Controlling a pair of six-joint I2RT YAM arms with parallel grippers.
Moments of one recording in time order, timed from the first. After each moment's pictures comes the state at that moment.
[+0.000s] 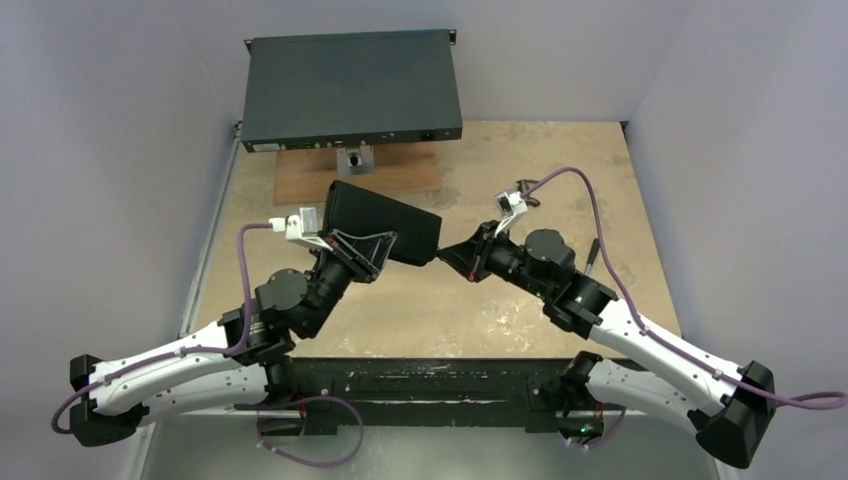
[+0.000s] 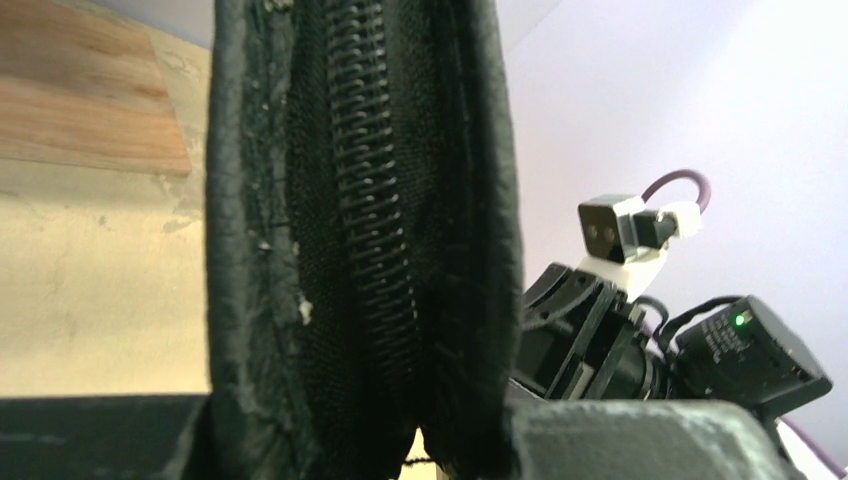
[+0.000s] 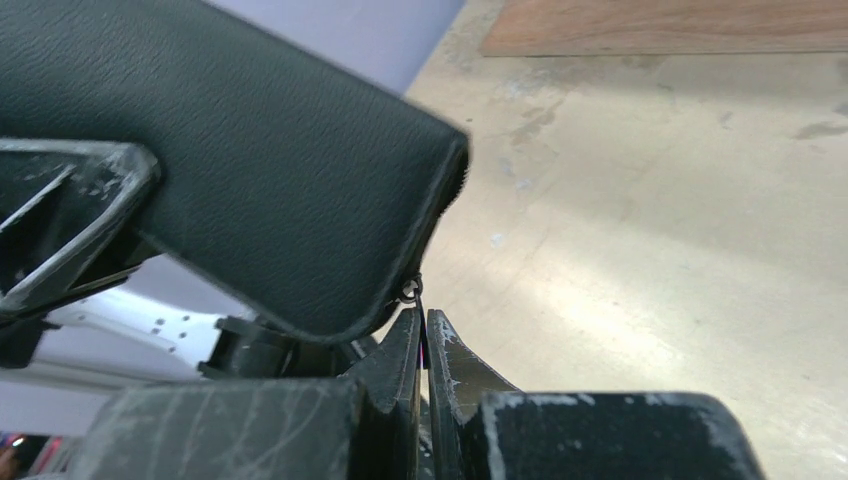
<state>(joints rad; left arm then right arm) -1.18 0.70 0.72 0.10 -0.71 -0.71 0.81 0.90 0.71 0.04 -0.10 0.68</state>
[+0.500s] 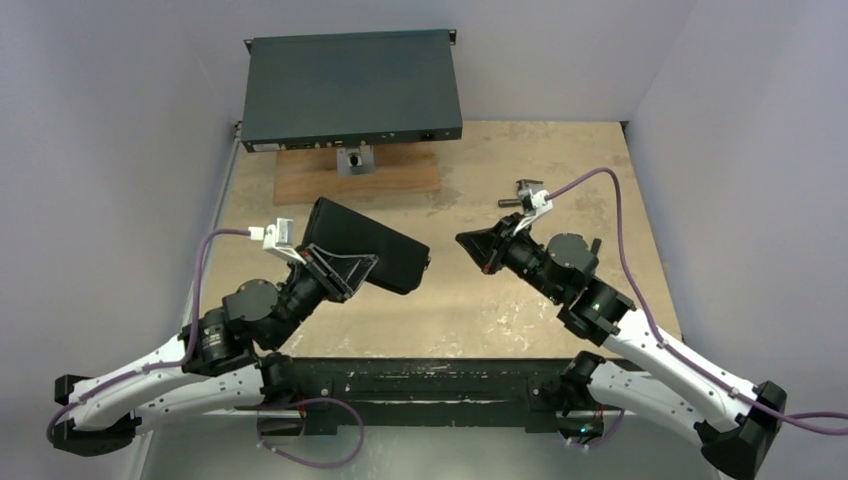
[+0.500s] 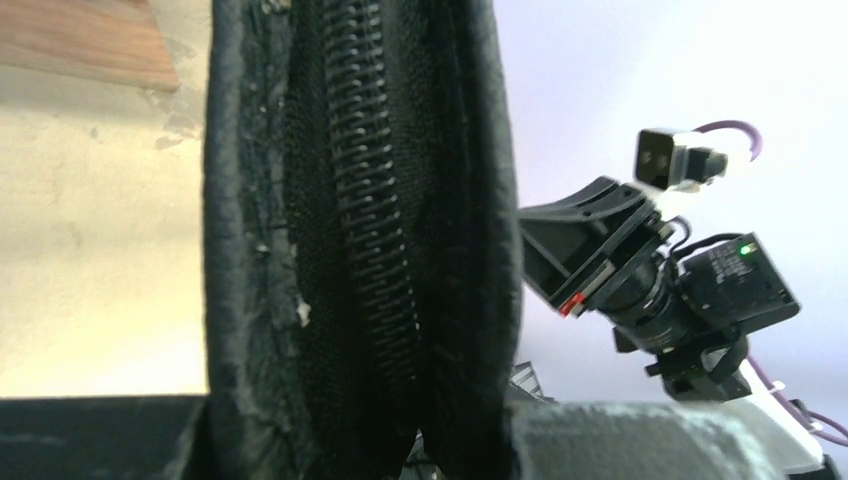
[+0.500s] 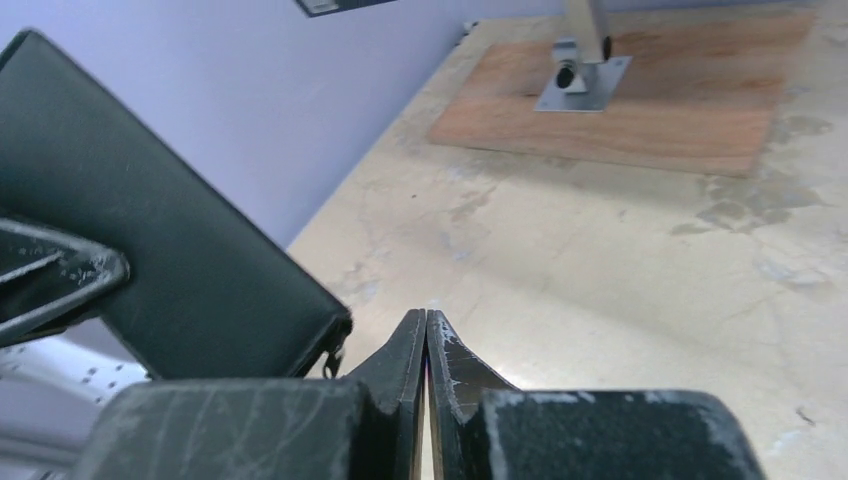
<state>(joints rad) -1.18 0.53 0.78 -0.28 -0.59 -0.86 0.82 0.79 0.71 0.04 0.01 0.53</state>
